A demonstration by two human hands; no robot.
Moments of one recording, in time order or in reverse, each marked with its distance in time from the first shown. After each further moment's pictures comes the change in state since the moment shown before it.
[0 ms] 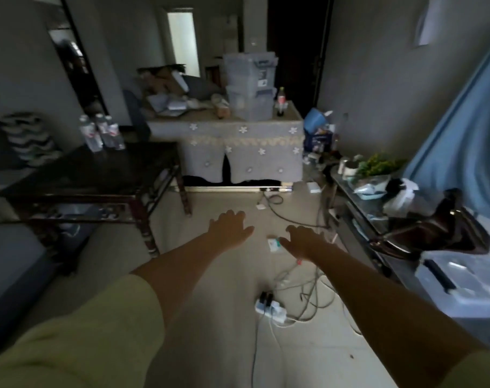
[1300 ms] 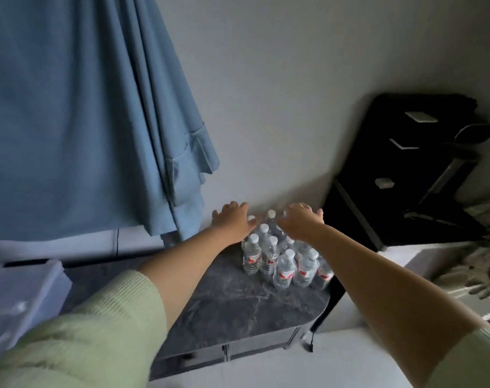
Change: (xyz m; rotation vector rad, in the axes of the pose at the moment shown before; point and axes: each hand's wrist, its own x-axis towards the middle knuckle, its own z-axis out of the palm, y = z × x) left_hand -0.332 0.855 0.233 0.141 -0.404 1.726; right_hand -0.612 0.601 0.066 0.385 0.282 1.695
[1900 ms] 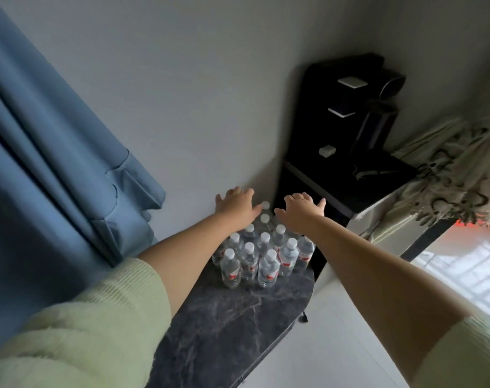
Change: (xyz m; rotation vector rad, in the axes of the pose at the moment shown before) left_hand 0.129 0.033 -0.006 0.078 -0.094 0.431; right_hand 0.052 0.020 0.005 0.078 0.021 0.471
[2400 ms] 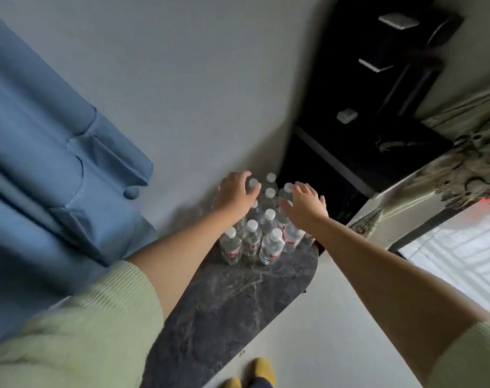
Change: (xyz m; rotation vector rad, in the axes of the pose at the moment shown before) left_hand 0.032 -0.031 0.070 -0.420 0.160 -0.110; right_hand 0.044 0.006 0.078 0.320 0.031 -0.035
